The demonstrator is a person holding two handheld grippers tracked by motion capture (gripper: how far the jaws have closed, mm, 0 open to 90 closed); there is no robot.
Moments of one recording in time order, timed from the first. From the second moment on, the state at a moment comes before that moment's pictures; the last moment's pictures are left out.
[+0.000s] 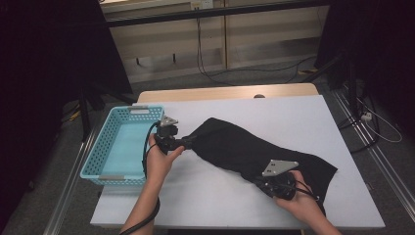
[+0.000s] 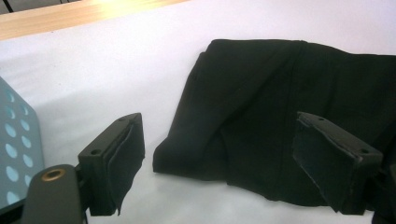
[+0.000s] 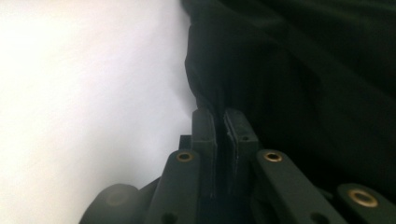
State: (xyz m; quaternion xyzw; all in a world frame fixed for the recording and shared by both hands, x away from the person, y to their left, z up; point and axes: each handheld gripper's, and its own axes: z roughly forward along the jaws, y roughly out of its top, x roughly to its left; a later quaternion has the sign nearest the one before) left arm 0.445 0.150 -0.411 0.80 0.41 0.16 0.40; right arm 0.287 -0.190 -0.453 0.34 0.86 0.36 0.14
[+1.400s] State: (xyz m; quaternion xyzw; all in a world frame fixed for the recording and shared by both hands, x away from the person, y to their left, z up) left arm 0.450 0.139 -0.447 0.81 0.46 0.11 0.34; right arm 0.309 -0.141 -0.455 0.33 0.86 0.36 0.16
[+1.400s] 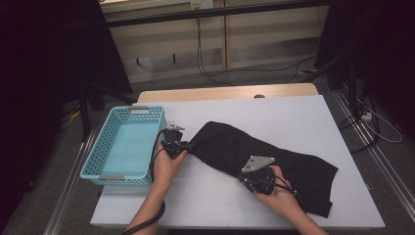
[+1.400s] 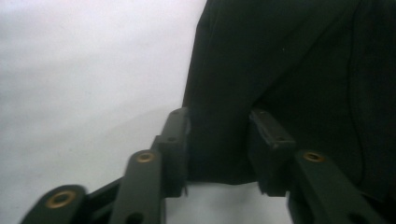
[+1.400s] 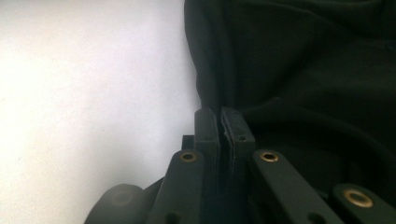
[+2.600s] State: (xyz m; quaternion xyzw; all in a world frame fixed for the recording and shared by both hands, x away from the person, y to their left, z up) left arm 0.455 0.157 -0.440 0.79 0.49 0.13 0.35; right arm 0.301 -0.152 -0.449 0.34 0.86 0.37 0.15
